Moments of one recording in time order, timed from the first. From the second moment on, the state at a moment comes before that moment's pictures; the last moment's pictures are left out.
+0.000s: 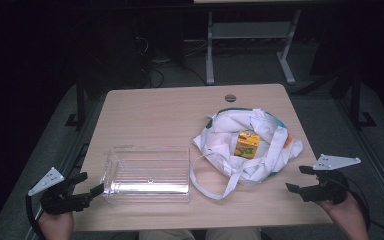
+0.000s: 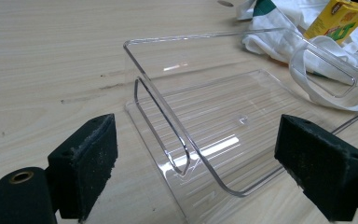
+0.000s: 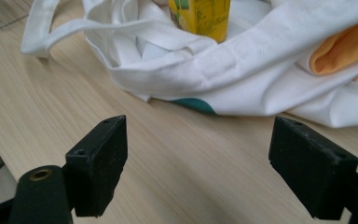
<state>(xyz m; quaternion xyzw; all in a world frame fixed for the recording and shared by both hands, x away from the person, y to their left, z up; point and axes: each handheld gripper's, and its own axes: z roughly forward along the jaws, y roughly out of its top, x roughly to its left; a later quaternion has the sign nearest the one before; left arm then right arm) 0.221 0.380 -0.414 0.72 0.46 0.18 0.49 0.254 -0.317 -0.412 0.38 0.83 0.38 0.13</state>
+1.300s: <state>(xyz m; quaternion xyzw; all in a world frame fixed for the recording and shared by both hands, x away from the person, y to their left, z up) 0.219 0.381 -0.413 0.72 0.46 0.17 0.50 0.318 -0.286 -0.357 0.34 0.87 0.35 0.11</state>
